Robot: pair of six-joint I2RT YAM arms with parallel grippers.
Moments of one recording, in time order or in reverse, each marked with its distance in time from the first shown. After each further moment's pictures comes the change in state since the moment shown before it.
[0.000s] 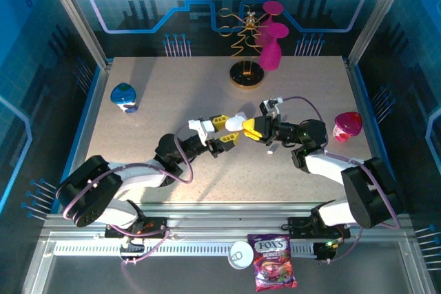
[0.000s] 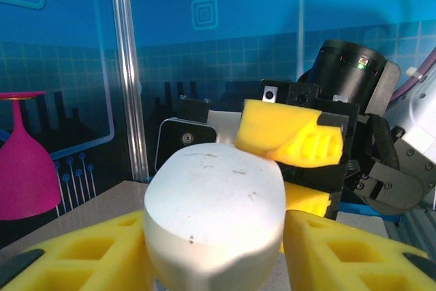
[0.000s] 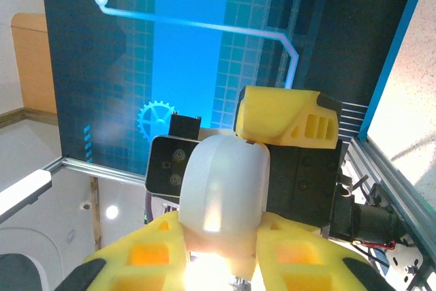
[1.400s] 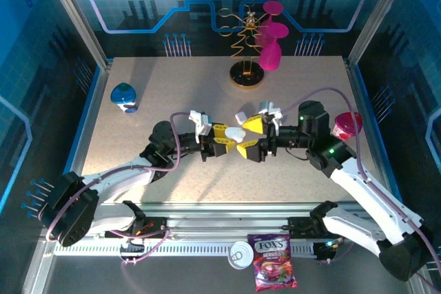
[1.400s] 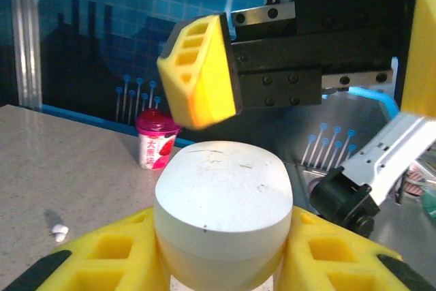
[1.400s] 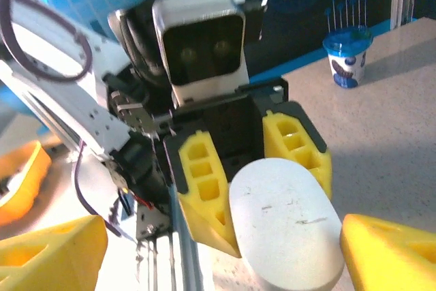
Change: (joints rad) left arm 0.098 -0.184 0.076 -0.450 0.388 -0.227; right arm 0.207 -0.409 0.422 -1.635 0.298 -1.796
